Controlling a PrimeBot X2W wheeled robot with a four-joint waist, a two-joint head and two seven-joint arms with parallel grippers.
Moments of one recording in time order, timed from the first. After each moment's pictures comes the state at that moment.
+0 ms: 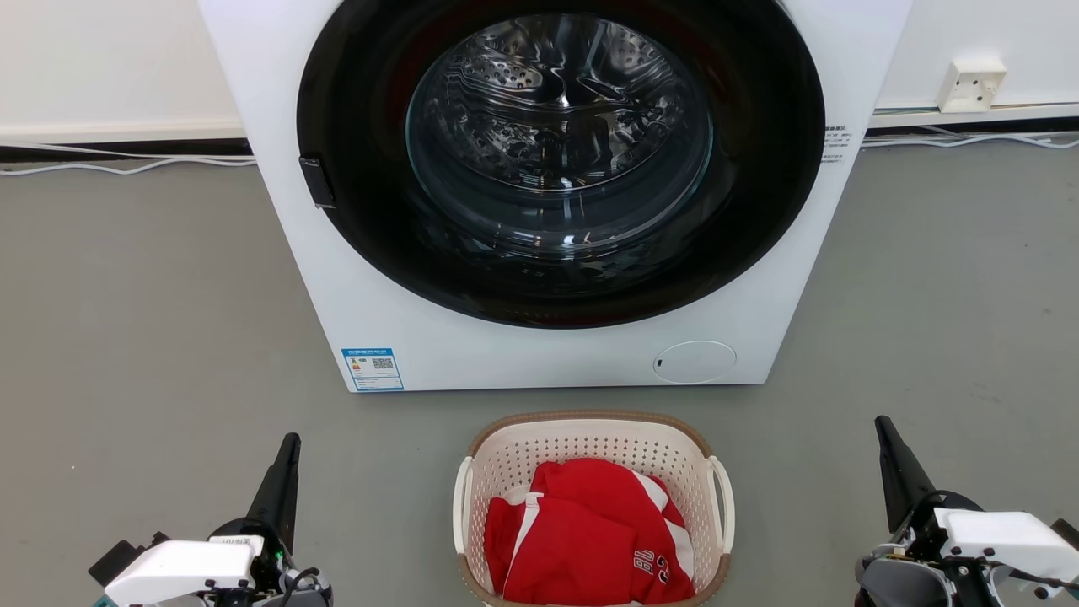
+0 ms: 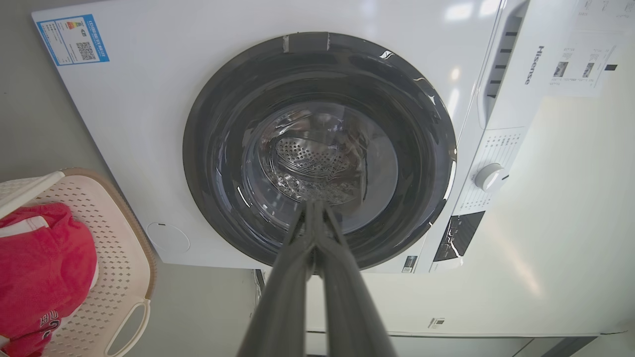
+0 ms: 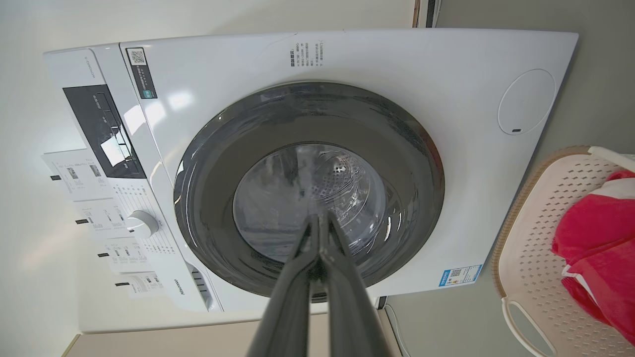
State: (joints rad) left arm -0.05 0.04 0.08 0.27 -1.61 -0.12 0.11; right arm -0.07 -0.05 -0.13 0.27 1.60 0.12 0.11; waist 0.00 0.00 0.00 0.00
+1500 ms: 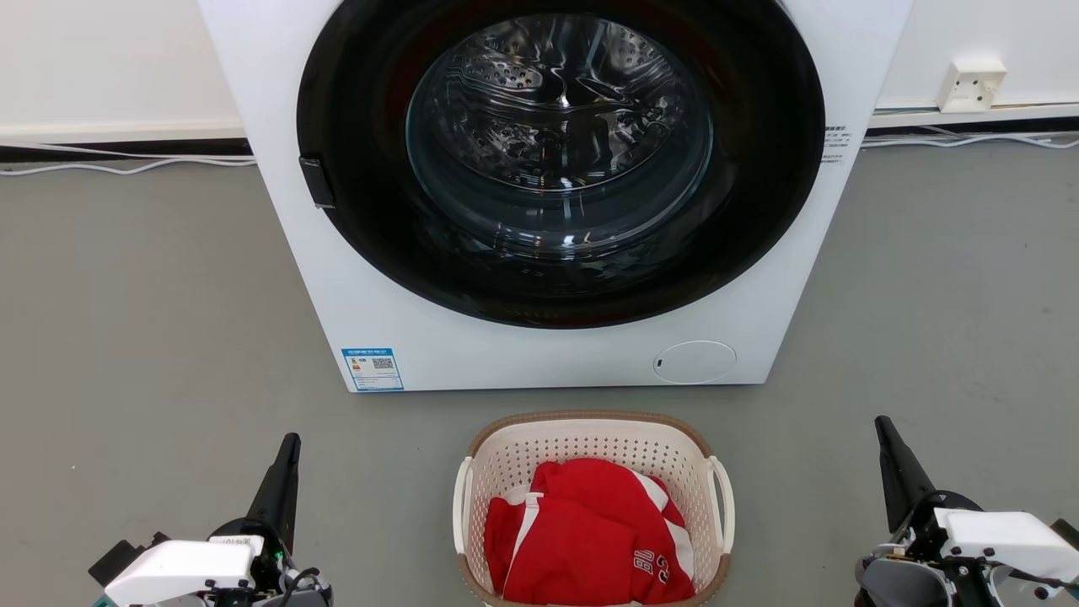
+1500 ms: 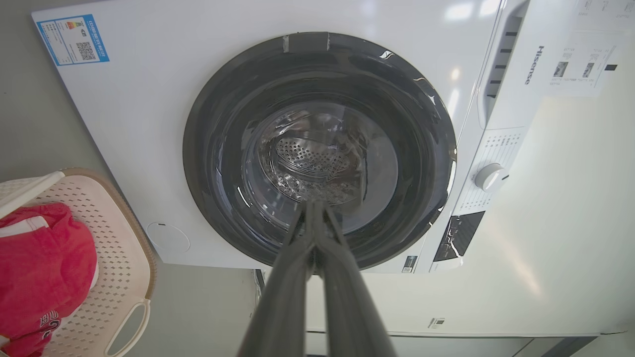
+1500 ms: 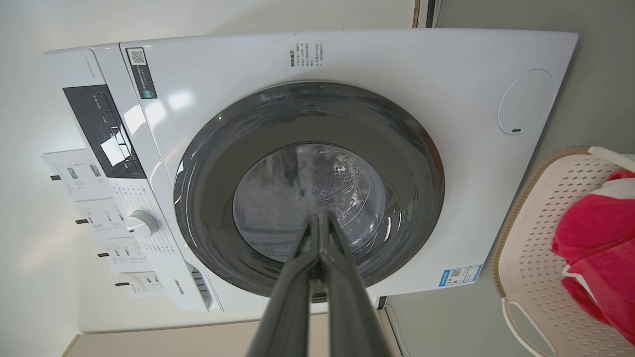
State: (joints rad) left arm -0.05 0.04 0.08 0.27 -1.61 -0.12 0.11; right arm -0.07 -0.05 -0.13 0.27 1.60 0.12 0.11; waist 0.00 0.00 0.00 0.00
